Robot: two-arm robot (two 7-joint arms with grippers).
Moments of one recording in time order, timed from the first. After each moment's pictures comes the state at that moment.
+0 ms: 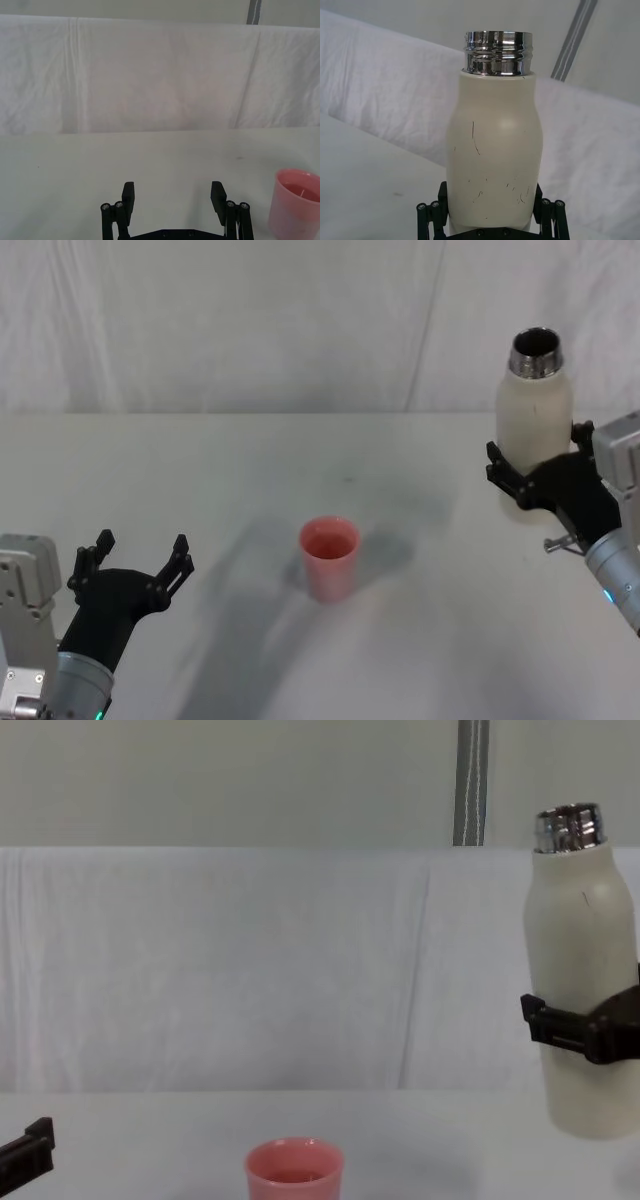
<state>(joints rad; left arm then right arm) 0.27 0.24 0.04 -1.85 -0.25 -0.02 -0.02 0.11 0.18 -0.17 -1.66 -0.08 -0.02 0.17</state>
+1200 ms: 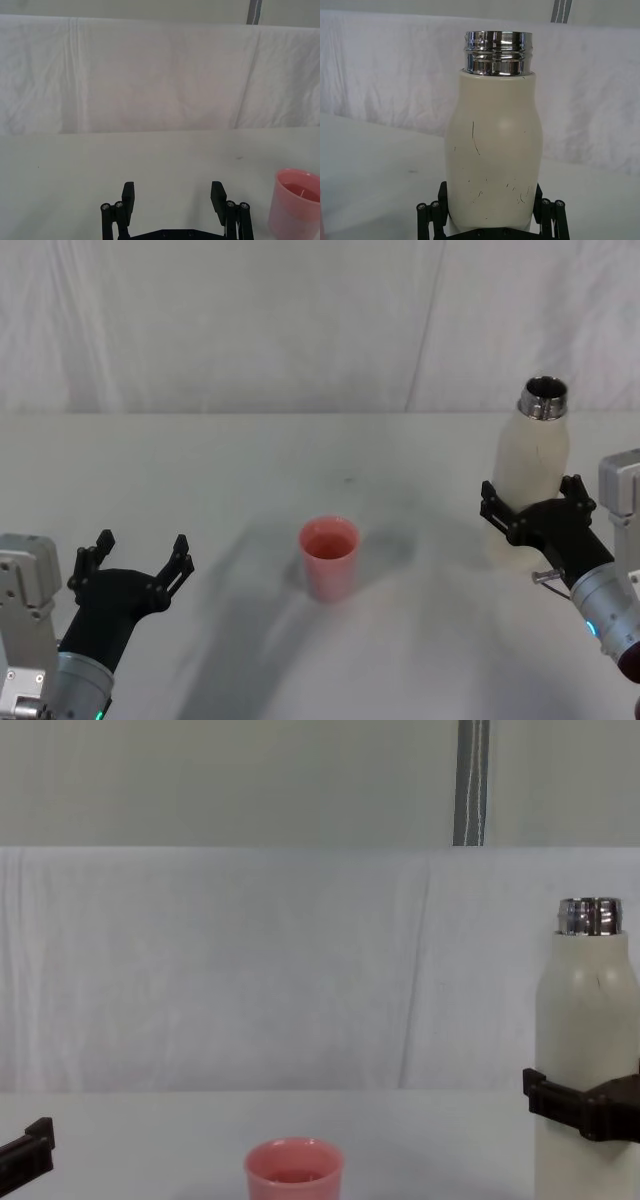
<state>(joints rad) 0.27 0.24 0.04 -1.85 -0.25 -0.02 -0.02 0.09 0.13 -0.15 -1.55 0.06 -0.01 0.17</state>
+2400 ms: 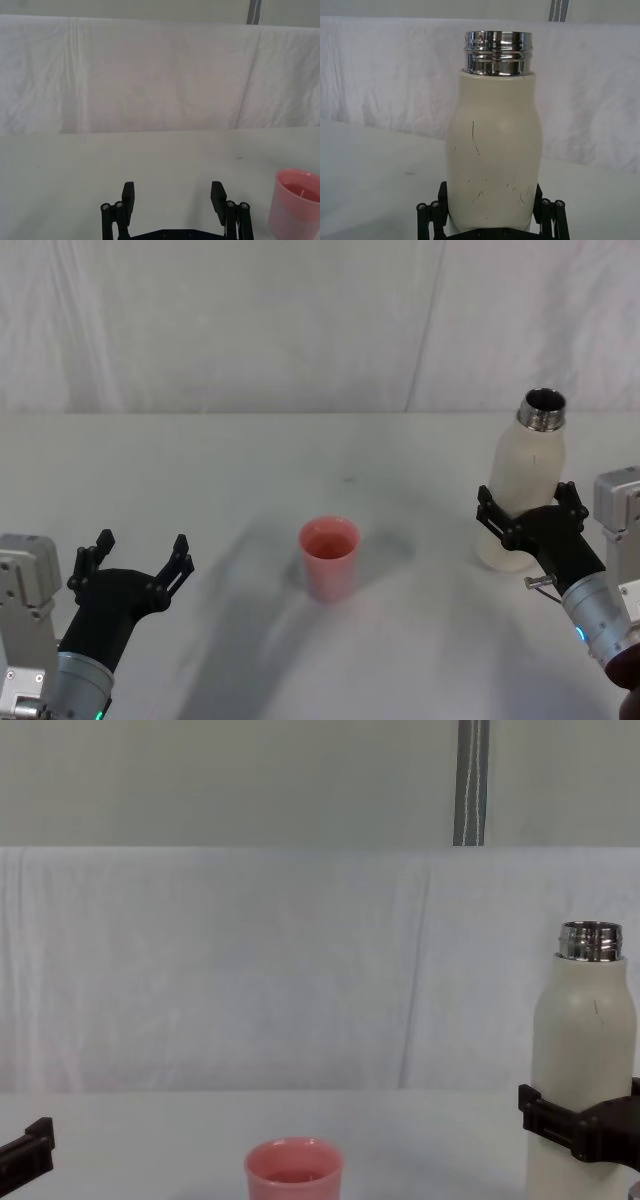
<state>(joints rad) 0.27 0.24 0.04 -1.85 -0.25 -0.02 -0.02 0.13 0.12 -0.16 -1.41 0.07 -0.15 0.17</state>
